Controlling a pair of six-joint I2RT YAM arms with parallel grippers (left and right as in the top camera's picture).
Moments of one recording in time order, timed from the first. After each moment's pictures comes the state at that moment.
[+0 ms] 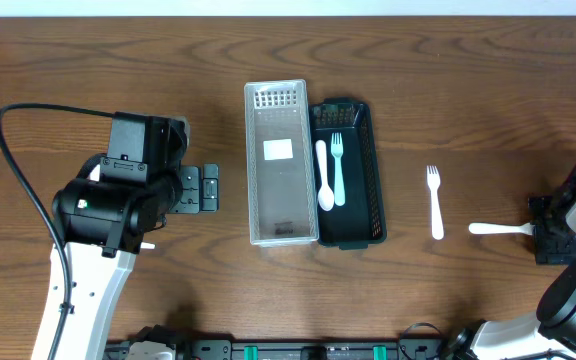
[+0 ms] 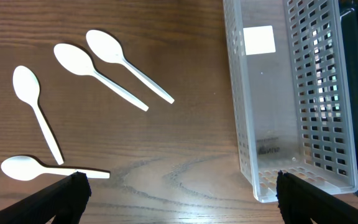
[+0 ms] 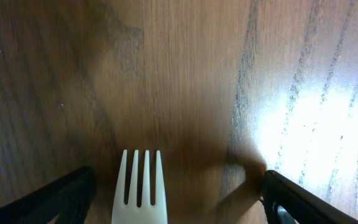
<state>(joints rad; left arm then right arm) -0.19 1.16 1.26 -1.18 -0.01 -0.15 -0.61 1.71 0.86 -0.53 0.23 1.01</state>
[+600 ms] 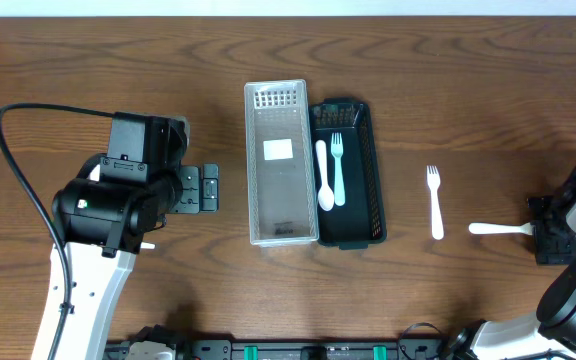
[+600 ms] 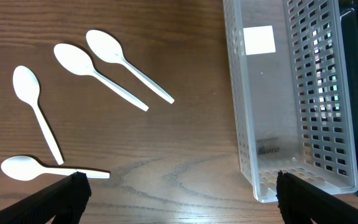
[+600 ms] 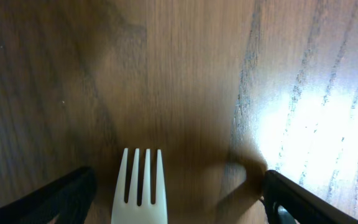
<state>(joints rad) -0.19 1.16 1.26 -1.18 -0.01 -0.15 -0.61 1.71 0.86 -0.53 0.22 0.99</state>
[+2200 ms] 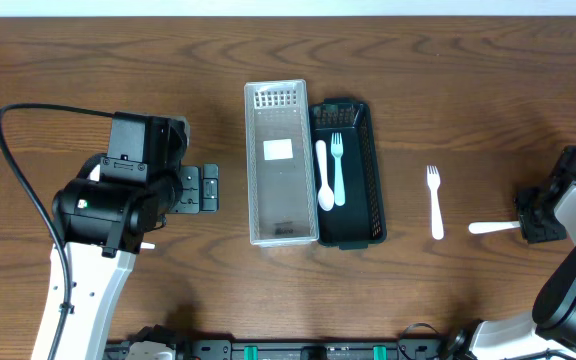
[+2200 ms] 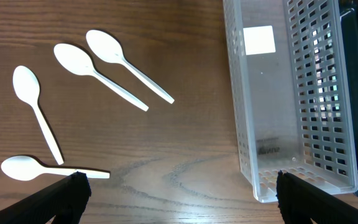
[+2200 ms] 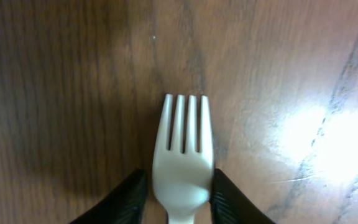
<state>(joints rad) -0.19 1.16 1.26 -1.18 -0.01 -0.15 -0.52 1.72 0.87 -0.50 0.13 0.96</state>
